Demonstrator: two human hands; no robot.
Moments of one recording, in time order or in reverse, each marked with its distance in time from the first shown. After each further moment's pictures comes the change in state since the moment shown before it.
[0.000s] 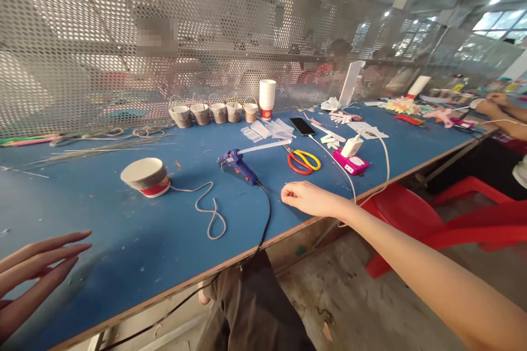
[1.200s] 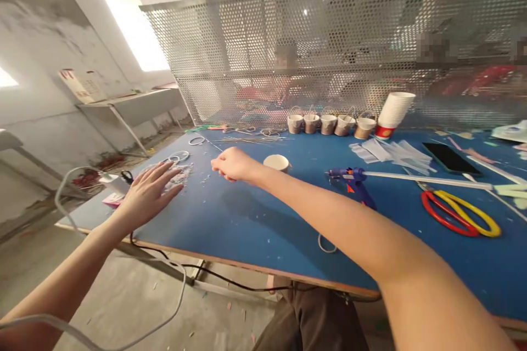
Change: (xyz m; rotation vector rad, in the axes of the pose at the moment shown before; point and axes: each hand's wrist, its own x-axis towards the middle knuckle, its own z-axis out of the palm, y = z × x) left_hand -0.020 -0.038 -0.089 0.681 -0.002 -0.306; right_hand 0.166 -0.294 0.057 0.441 -0.253 -0.505
